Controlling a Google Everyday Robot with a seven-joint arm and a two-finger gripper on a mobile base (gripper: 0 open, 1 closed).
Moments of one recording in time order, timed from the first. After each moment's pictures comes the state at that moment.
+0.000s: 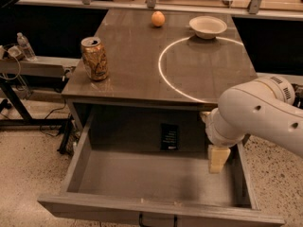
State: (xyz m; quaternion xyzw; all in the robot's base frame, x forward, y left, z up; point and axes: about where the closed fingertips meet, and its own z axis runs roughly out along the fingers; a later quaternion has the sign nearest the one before) arm 0.485 -0.181 0.714 -0.71 0.68 -0.10 0.14
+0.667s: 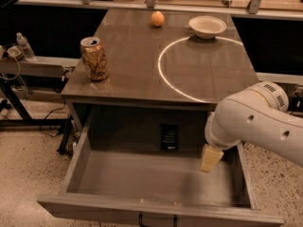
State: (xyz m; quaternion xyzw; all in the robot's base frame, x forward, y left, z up) arm 0.494 -0.186 0.699 -0.60 0.78 -0.10 0.17
